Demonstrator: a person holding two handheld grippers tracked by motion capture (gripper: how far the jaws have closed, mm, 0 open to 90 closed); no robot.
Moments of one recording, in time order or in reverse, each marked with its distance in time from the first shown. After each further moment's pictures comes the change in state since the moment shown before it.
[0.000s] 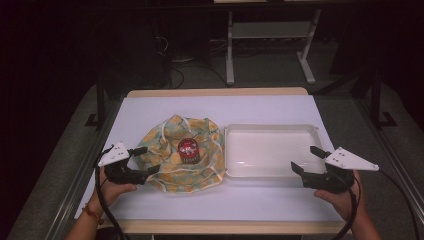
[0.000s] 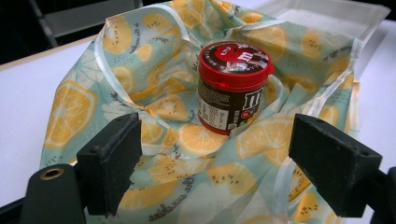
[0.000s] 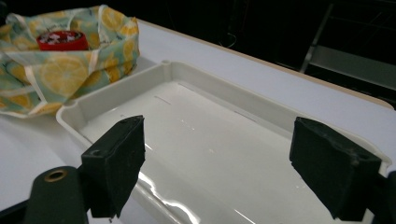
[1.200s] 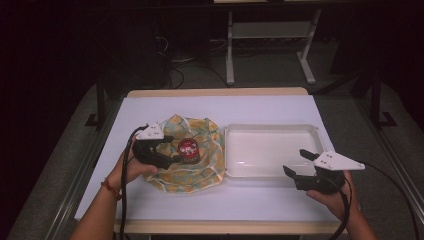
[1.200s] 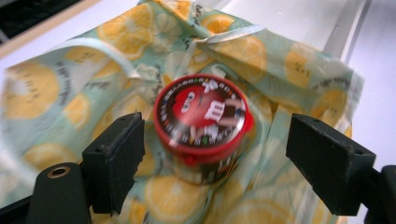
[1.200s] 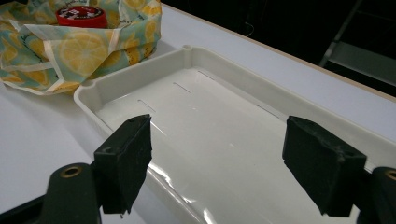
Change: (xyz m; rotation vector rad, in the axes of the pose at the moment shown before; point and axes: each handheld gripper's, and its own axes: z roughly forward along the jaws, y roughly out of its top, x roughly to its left) left arm -0.005 0.073 0.069 0.222 -0.158 0.070; right arm 0.014 -0.001 0.014 0.058 0.048 -0.075
